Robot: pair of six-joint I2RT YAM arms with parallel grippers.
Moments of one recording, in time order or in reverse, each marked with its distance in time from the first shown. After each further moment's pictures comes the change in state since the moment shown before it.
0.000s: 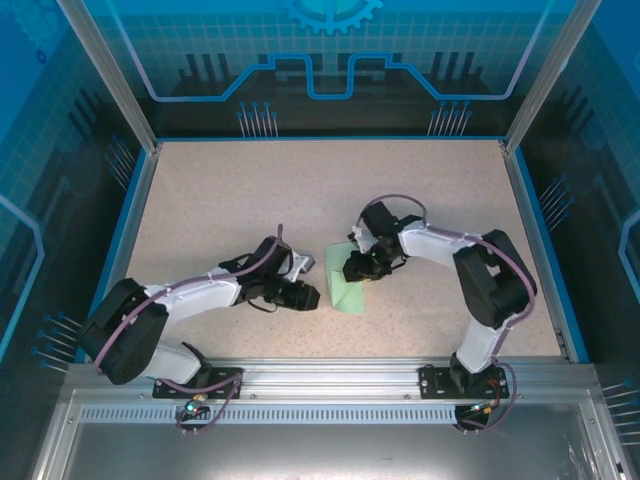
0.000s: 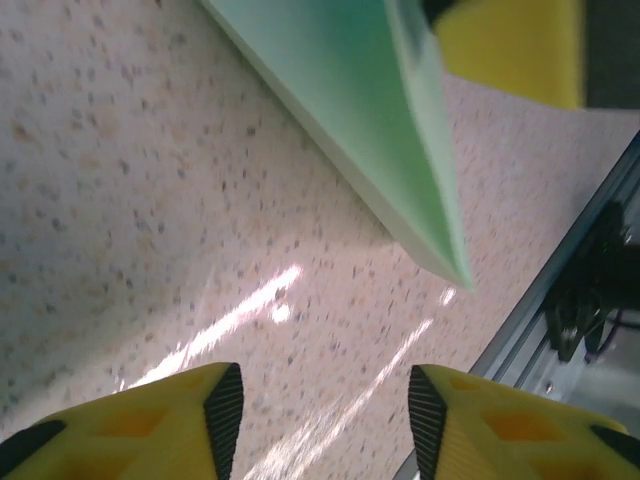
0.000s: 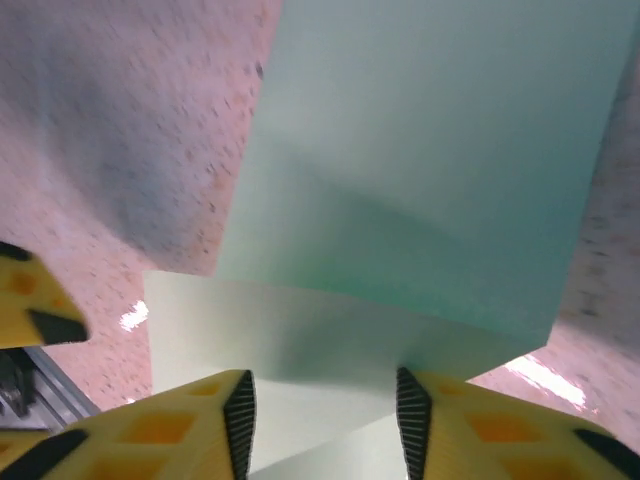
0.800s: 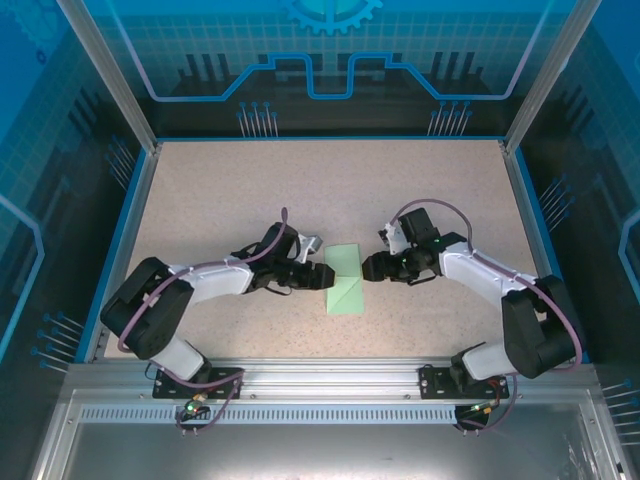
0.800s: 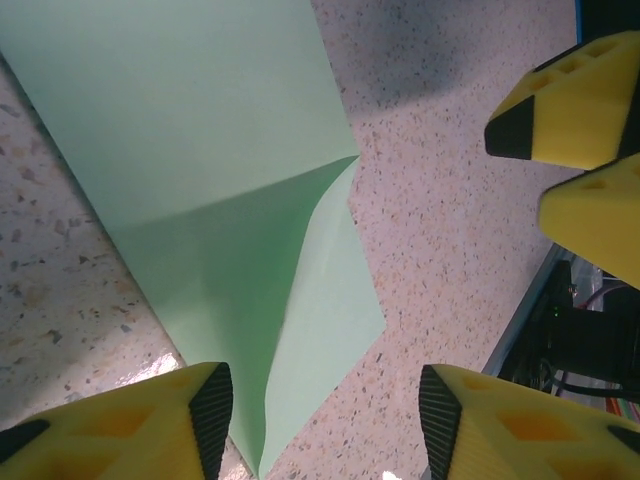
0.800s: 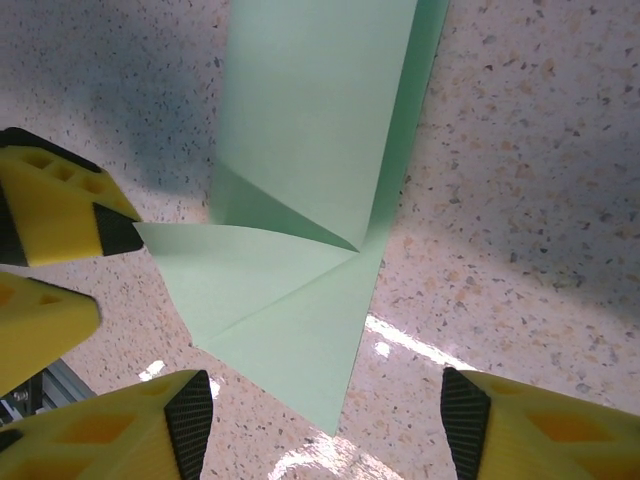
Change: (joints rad) left arm 0.005 0.210 0.087 0.187 0.059 -0.091; right arm -0.099 -0.200 -0.199 0.053 -0.029 0.002
